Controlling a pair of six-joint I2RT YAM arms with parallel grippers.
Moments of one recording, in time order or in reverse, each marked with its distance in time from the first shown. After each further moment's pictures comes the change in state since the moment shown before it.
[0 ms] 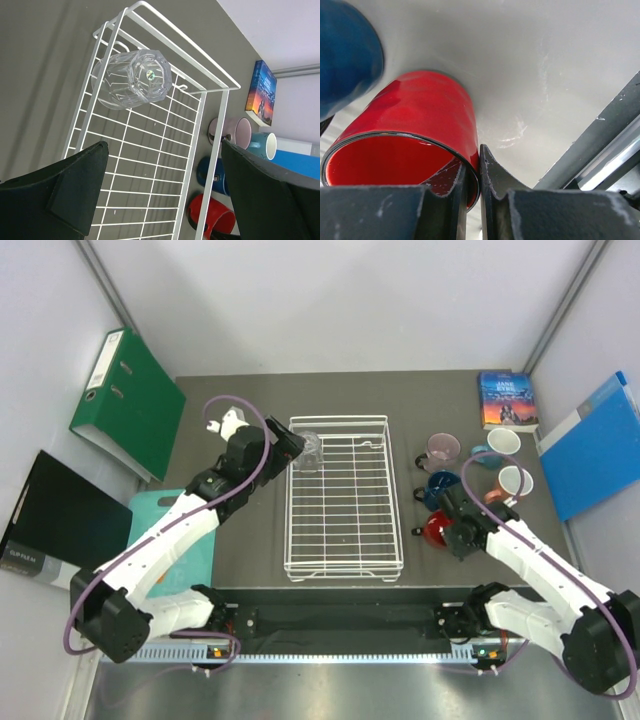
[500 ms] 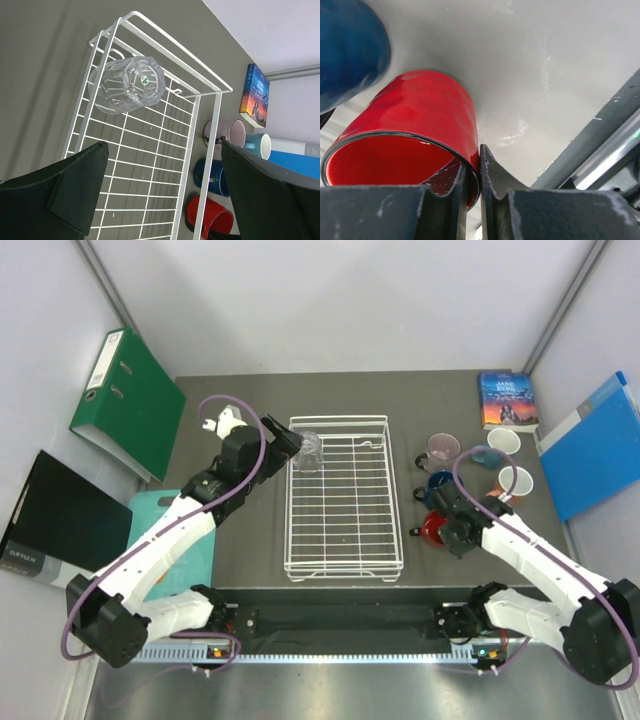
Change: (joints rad) left arm 0.006 -0.025 0.000 0.011 0.000 0.019; right arm 0.045 0.048 0.049 -0.038 0.034 0.002
